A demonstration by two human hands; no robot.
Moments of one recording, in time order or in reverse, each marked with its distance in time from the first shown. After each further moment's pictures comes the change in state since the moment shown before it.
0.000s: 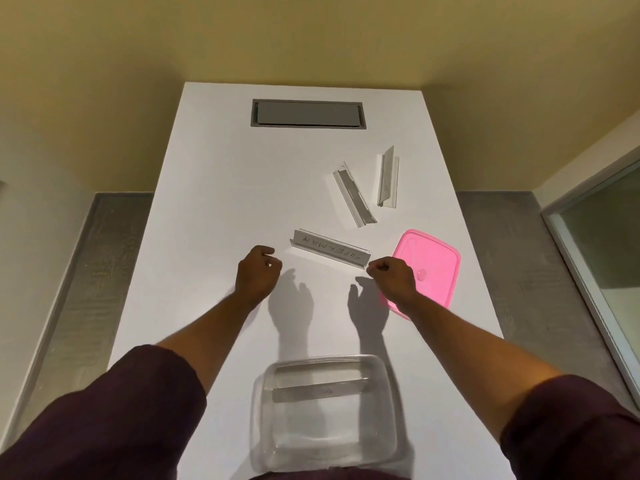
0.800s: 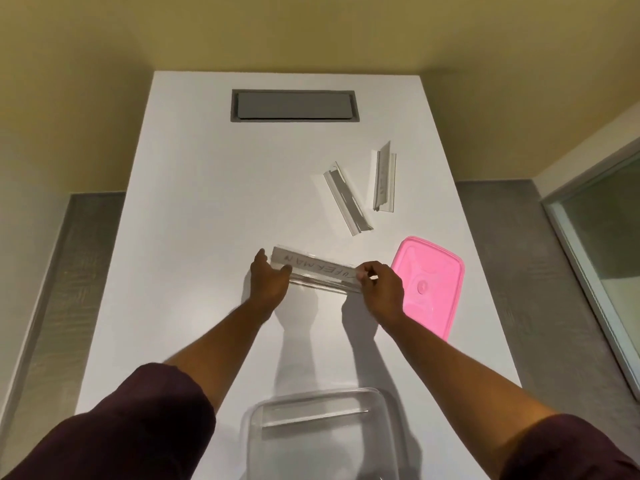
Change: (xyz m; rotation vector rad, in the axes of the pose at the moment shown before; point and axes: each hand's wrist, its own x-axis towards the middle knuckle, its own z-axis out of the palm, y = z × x) left_hand 0.062 0.012 0.068 -0.132 -0.083 -0.209; right_hand 0.034 0.006 0.033 -0.049 0.139 -0.134
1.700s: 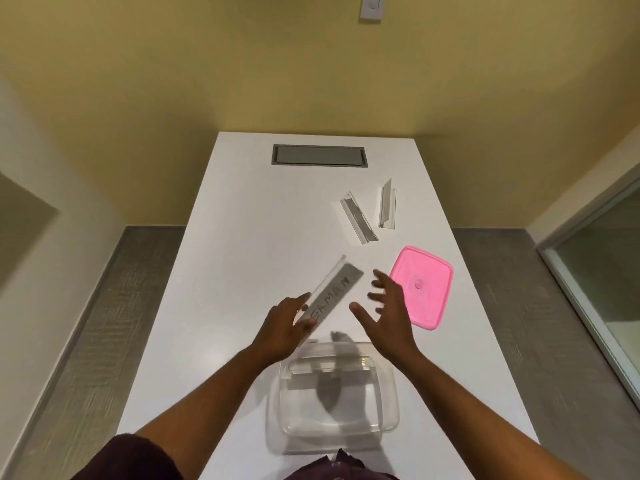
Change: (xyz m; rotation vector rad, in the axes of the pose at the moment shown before) left_hand -0.189 -0.079 -0.077 0.458 -0.207 0.583; right_hand -0.197 -0.041 -0.062 0.262 -0.074 -0.284
